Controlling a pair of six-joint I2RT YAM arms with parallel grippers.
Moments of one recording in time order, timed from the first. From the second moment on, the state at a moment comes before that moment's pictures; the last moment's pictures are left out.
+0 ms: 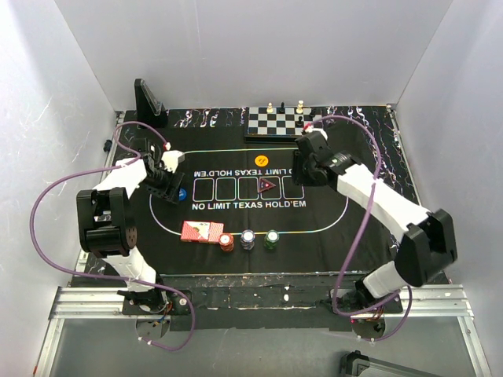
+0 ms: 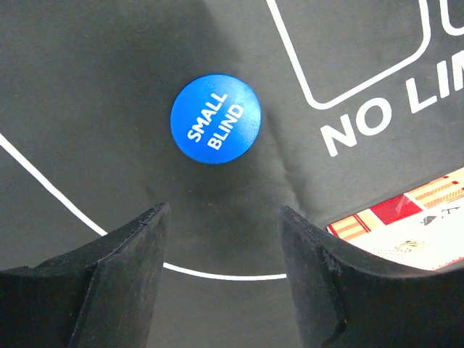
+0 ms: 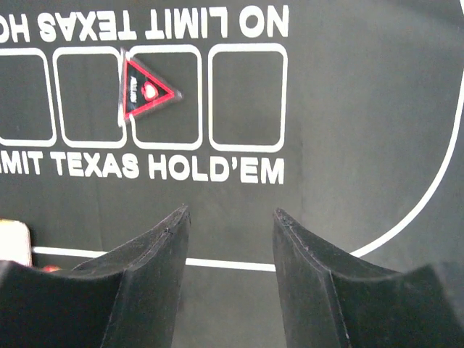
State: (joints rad) left arm 0.06 1.72 1.15 -0.72 0.31 0.50; right arm 0.60 1.44 1.21 -0.69 0.21 0.51
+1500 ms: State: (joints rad) left arm 0.07 1.63 1.52 -0.97 0.38 0.30; right arm 0.58 2.42 2.08 -0.66 0.06 0.41
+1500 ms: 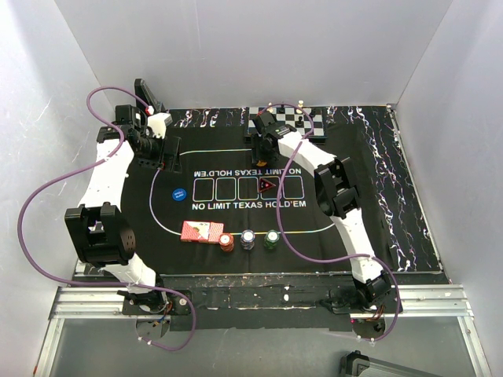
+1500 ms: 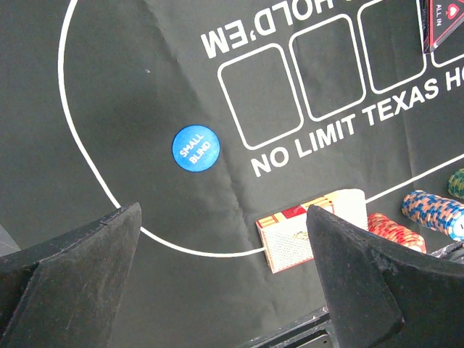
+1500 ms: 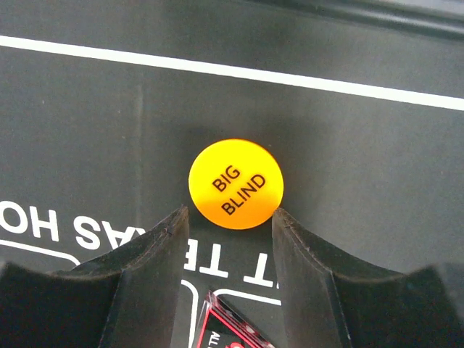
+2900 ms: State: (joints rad) left arm 0.12 1.63 1.54 -0.97 0.37 0.31; right arm 0.64 2.62 2.41 -0.68 -0.16 0.47
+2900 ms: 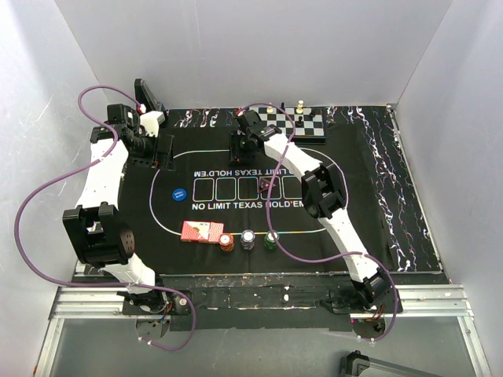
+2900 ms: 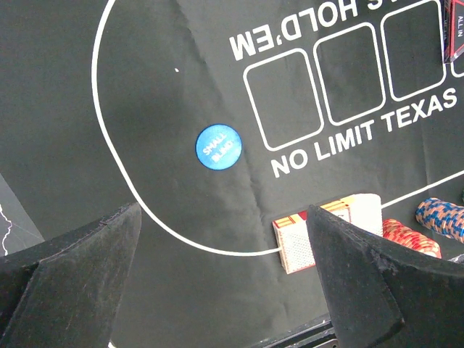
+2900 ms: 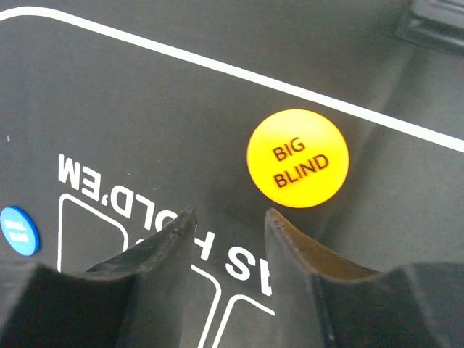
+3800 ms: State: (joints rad) left arm 0.13 1.59 1.54 -0.99 0.38 0.29; right arm 0.68 2.17 1.71 -0.54 0.11 0.29
